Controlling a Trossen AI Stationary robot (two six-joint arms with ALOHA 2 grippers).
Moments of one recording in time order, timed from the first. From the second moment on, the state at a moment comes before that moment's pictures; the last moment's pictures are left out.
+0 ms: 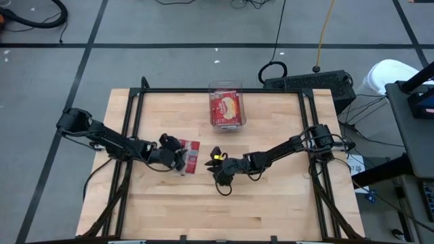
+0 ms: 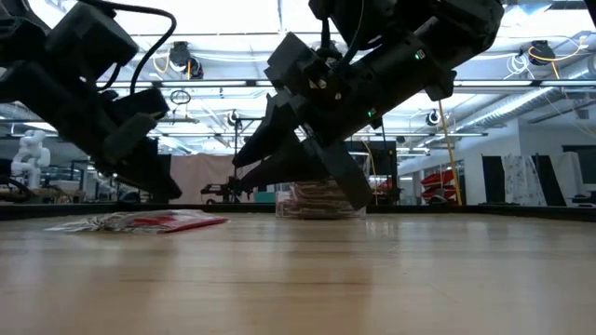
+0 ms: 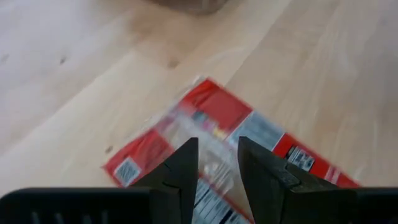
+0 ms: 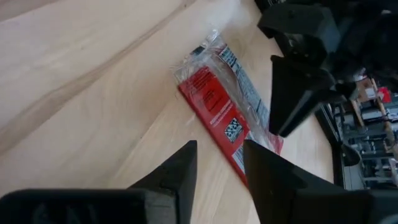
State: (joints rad) left arm -0.23 1.32 0.32 0.17 -0.55 -0.62; right arm 0.21 1.98 1.03 0.40 0.28 -0.79
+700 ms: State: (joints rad) left arm -0.16 1.33 0.55 -0.49 -0.44 -0.48; right arm 0.18 1.98 1.03 0.42 0.21 -0.83
